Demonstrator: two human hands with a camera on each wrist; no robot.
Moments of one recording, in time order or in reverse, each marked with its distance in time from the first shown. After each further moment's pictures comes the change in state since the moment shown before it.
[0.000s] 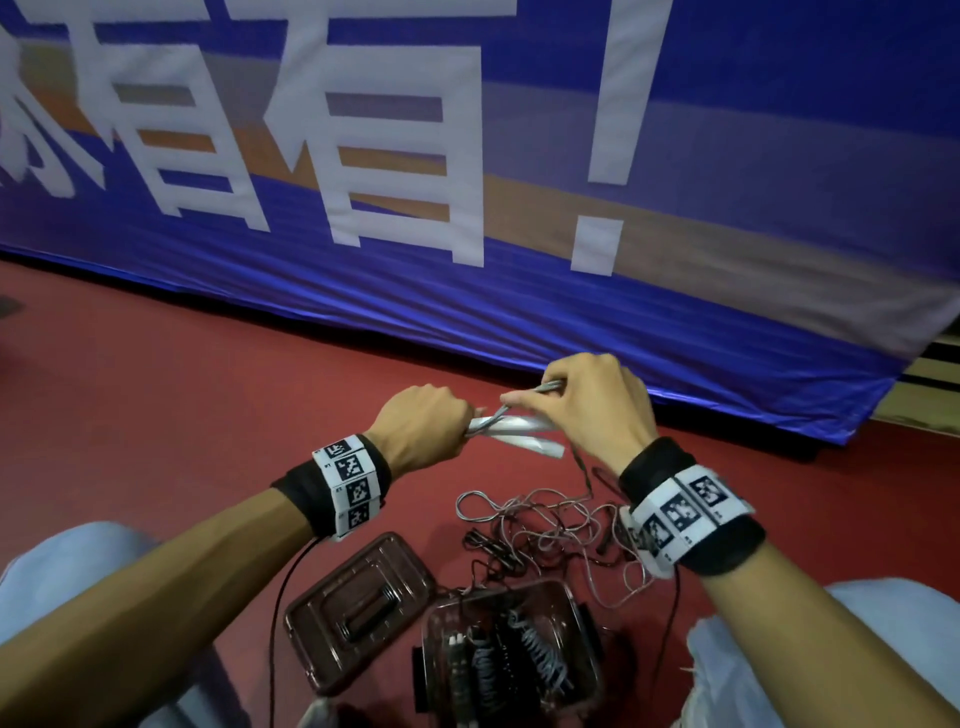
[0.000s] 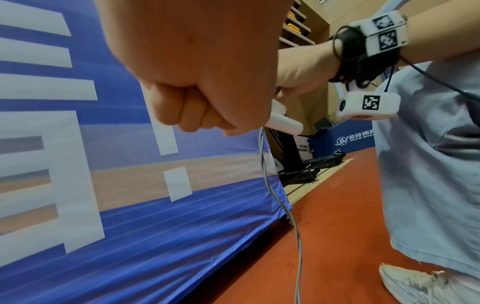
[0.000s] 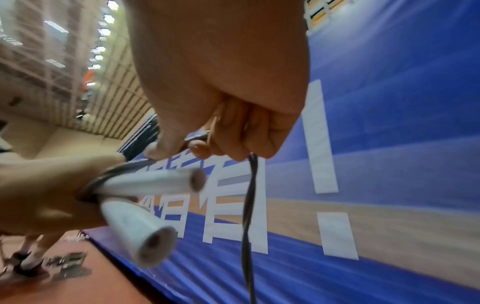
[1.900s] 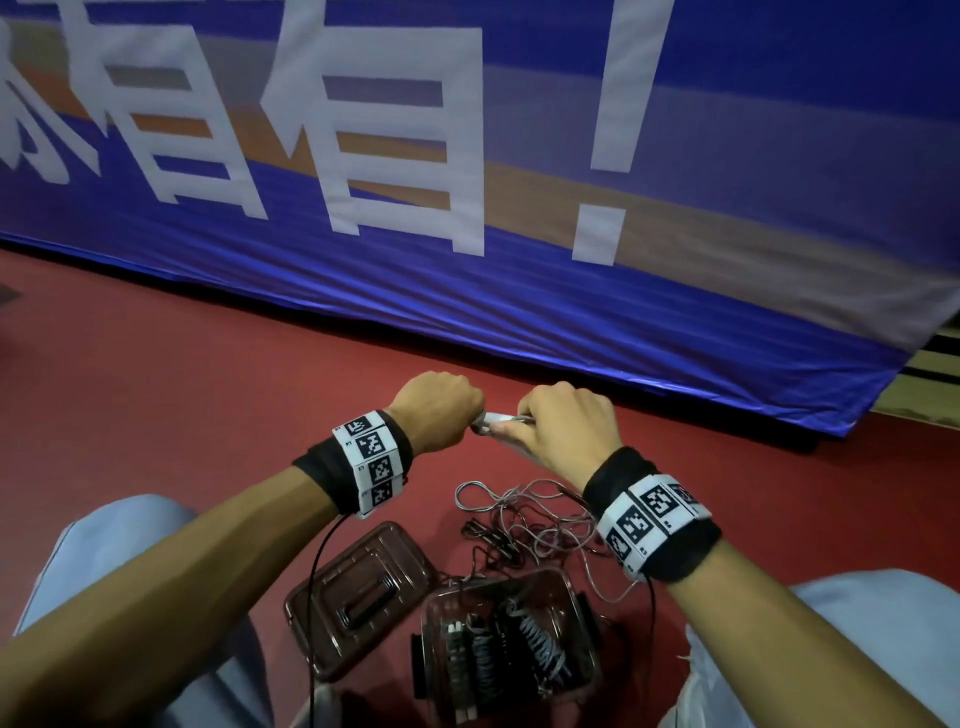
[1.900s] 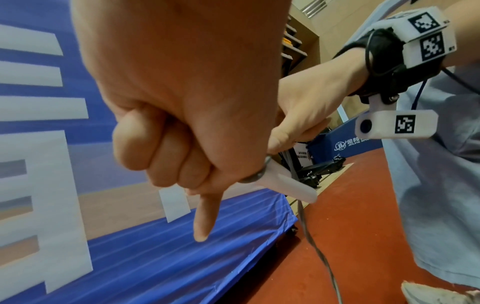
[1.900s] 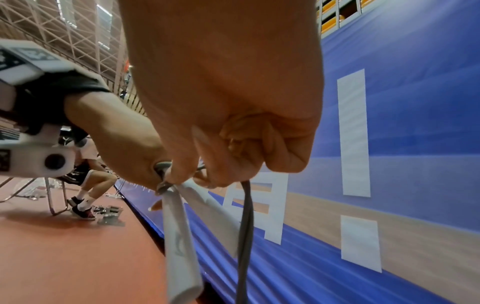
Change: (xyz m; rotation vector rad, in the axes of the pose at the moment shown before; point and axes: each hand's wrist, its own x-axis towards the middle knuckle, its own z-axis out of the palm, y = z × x) left_hand 0.011 0.010 -0.015 0.066 -0.167 0.068; right_hand -0.011 -0.001 0.045 -0.274 -0.182 -0.129
